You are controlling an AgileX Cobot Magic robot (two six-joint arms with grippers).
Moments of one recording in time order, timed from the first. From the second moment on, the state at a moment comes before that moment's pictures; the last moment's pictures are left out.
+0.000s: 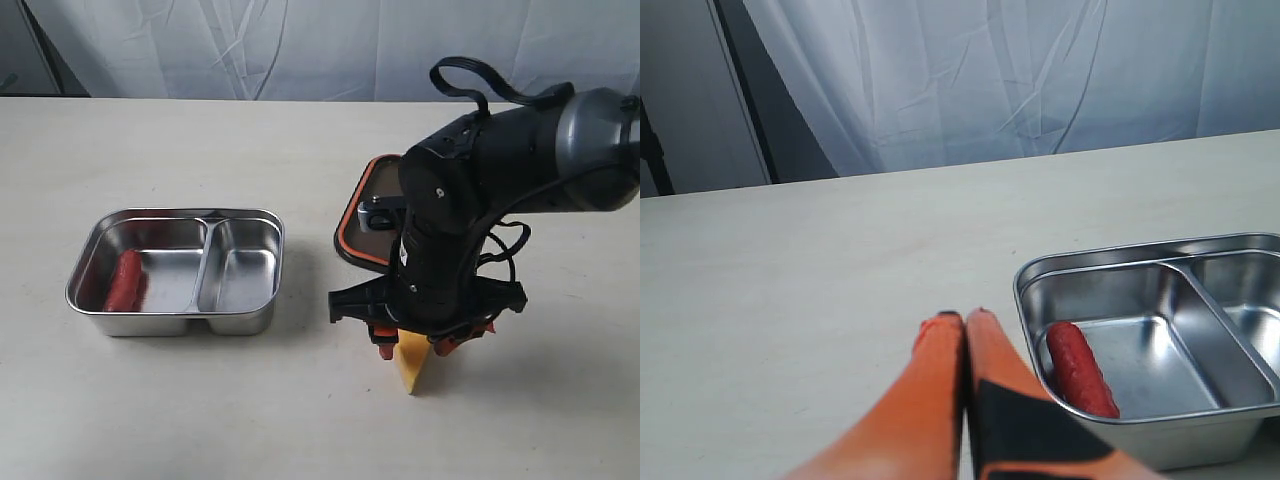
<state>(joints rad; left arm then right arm) 0.04 0.01 0.00 0.05 0.24 0.00 0.70 1.78 -1.01 0.00 0.86 0.60</state>
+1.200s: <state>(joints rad) 0.04 0.01 0.00 0.05 0.24 0.00 0.70 1.76 -1.19 -0.04 0.53 0.55</state>
